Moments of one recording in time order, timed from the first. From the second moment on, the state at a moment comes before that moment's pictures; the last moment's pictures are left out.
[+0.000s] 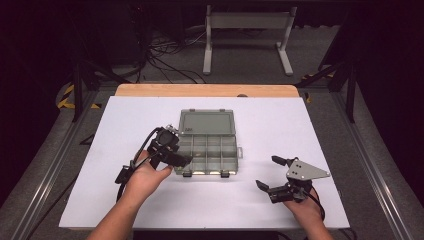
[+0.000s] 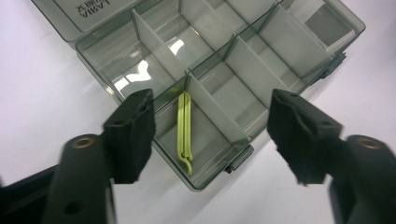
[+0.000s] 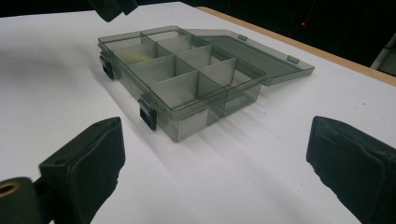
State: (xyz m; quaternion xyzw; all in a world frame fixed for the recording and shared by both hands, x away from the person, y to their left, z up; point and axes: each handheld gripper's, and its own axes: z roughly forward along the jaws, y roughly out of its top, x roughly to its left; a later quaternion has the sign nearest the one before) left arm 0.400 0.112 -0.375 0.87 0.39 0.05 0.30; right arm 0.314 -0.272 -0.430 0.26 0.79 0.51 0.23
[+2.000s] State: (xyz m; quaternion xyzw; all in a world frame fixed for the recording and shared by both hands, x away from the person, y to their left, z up) left arm 0.319 0.206 -0.366 0.79 0.28 0.12 0.52; right arm 0.310 -0.273 -0.426 0.25 0.78 0.52 0.24
